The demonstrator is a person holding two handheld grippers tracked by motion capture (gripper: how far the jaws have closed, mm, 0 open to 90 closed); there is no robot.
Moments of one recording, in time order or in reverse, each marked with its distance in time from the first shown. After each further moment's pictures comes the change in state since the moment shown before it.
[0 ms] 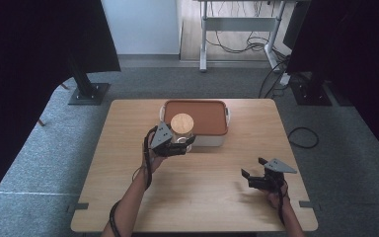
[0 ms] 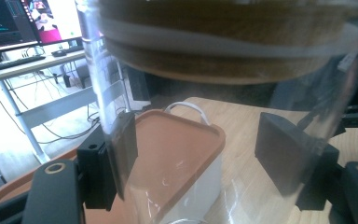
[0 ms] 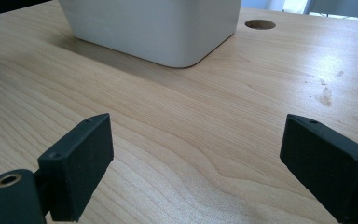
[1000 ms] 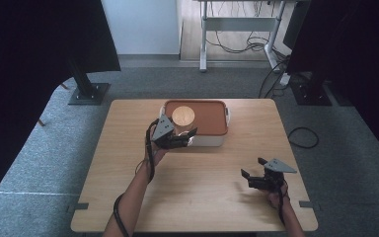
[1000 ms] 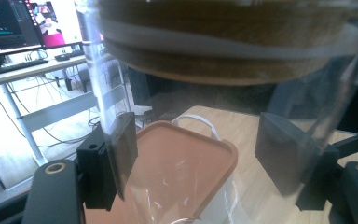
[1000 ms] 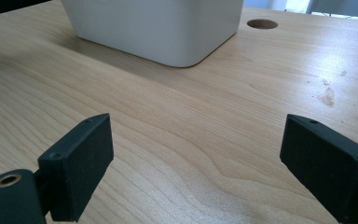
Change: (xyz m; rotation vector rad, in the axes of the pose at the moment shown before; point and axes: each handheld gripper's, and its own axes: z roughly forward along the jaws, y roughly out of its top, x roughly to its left) left arm 0.013 0.008 0.016 -0.021 0.011 -0.013; right arm 0.000 0.000 0.000 0.003 0.007 -0.001
